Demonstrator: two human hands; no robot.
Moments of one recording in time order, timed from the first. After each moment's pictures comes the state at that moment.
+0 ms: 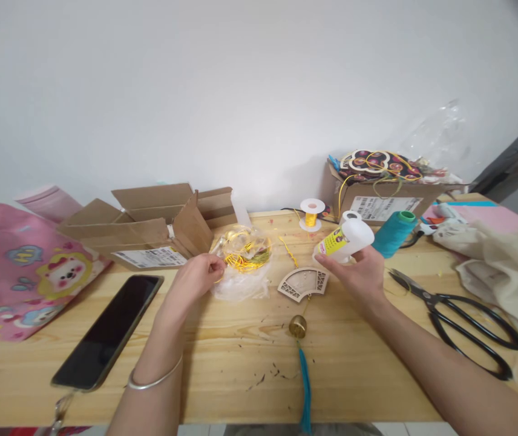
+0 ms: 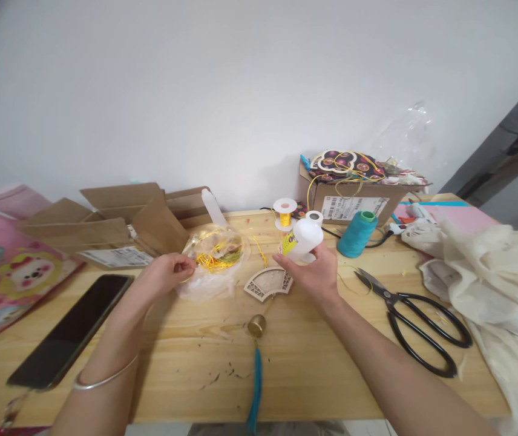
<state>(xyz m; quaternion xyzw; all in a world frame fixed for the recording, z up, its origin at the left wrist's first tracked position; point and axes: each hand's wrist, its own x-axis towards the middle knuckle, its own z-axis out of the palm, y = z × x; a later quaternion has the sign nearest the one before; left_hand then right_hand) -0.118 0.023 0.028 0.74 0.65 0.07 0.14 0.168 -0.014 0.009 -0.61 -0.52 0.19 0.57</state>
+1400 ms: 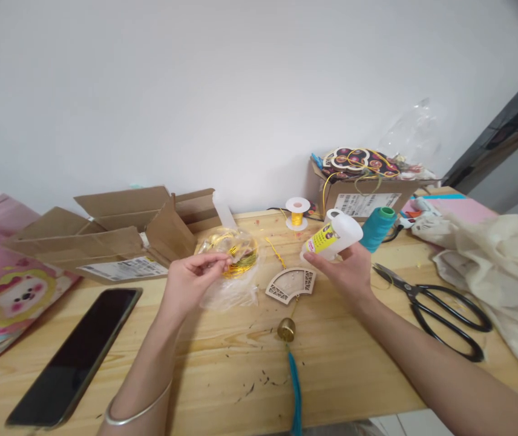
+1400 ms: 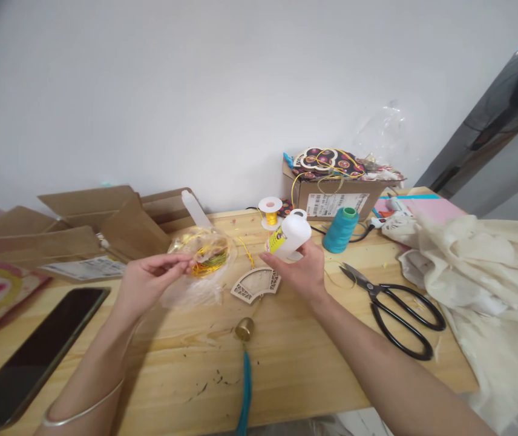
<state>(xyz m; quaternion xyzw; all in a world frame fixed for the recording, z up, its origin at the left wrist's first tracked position) -0.081 0.010 0.036 0.62 0.57 0.42 0.33 0.170 -0.014 0.012 -0.59 -0.51 0.21 0.59</state>
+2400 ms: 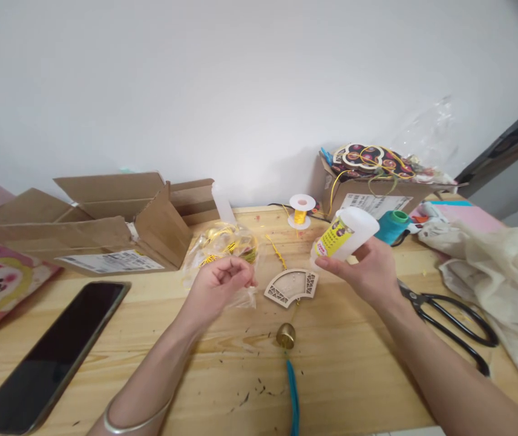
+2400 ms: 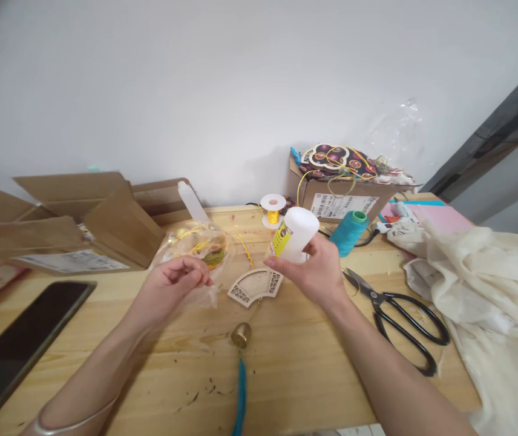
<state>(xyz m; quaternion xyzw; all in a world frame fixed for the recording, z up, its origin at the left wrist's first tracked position) -0.050 0.000 0.024 0.61 0.48 0.38 0.51 0.186 -0.013 0.035 -0.59 -0.57 0.23 0.53</state>
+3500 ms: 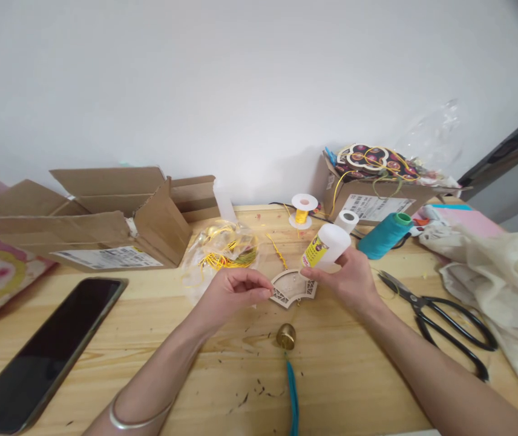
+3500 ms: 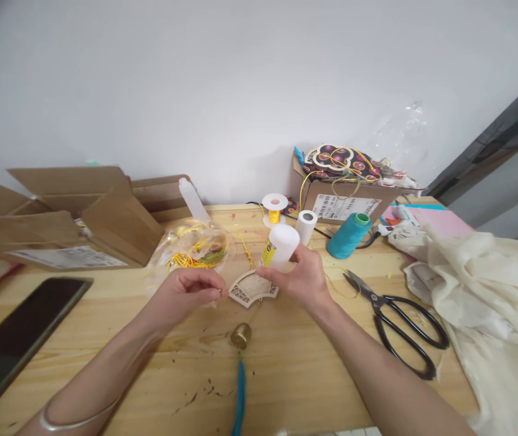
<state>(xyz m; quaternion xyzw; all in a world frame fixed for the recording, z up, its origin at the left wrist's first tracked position) -0.037 -0.005 0.021 0.59 0.44 0.31 0.60 0.170 -0.011 0.017 -0.62 -0.57 0.29 0.45</state>
